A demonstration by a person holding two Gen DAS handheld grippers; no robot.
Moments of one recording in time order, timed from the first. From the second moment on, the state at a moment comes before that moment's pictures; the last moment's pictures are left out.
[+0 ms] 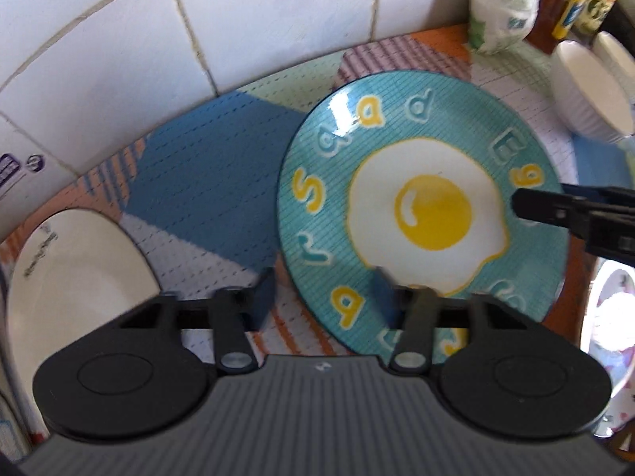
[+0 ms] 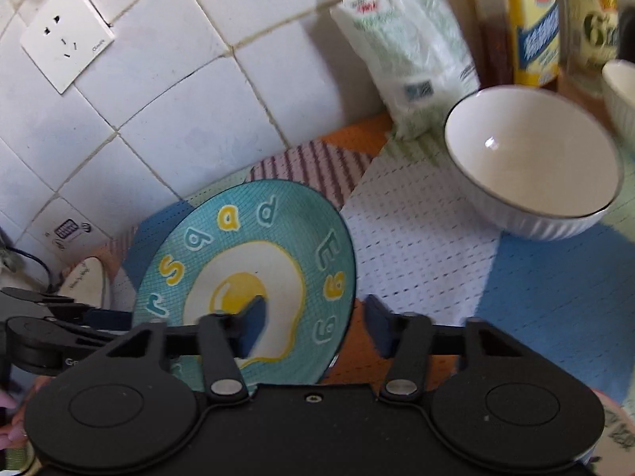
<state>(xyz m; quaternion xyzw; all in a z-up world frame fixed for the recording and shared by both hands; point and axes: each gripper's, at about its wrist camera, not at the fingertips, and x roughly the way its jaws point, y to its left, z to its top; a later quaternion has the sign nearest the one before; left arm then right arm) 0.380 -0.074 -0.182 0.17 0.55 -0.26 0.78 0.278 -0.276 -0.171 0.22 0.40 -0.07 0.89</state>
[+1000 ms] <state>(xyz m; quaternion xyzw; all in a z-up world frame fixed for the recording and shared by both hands) 0.321 -0.053 -0.119 0.11 0.51 -0.29 0.80 0.209 -0.282 -0.123 0.23 0.37 -0.03 0.90</state>
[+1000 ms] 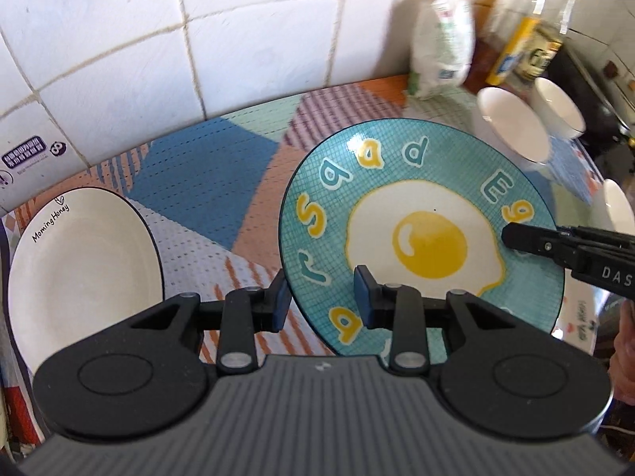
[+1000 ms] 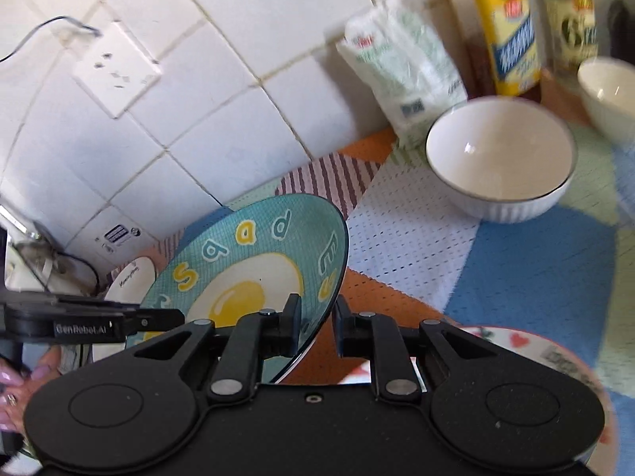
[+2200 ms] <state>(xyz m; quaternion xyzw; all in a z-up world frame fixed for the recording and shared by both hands) 0.153 -0.137 -0.126 0.13 0.56 -0.26 0.77 0.038 -0.368 -0.136 0.25 0.39 0.03 0.89</state>
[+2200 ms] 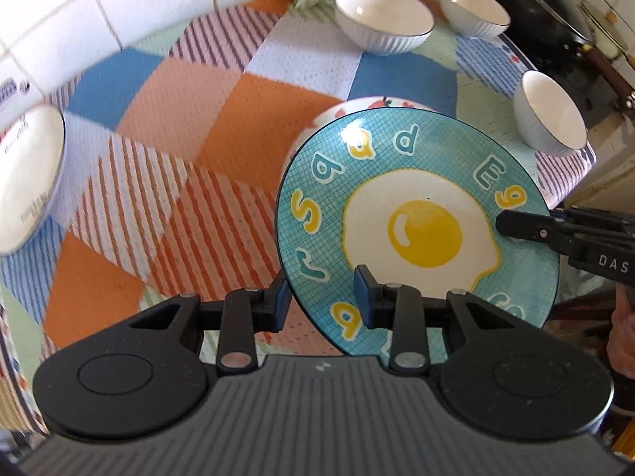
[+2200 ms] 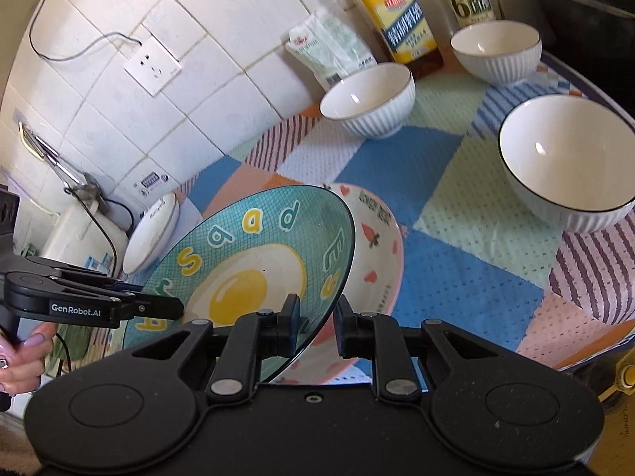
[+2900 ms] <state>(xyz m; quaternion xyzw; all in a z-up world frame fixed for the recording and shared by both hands) 0.169 -0.136 -0.159 0.07 0.64 -0.22 0.73 0.066 -0.349 -0.131 0.13 0.44 0.01 0.89</state>
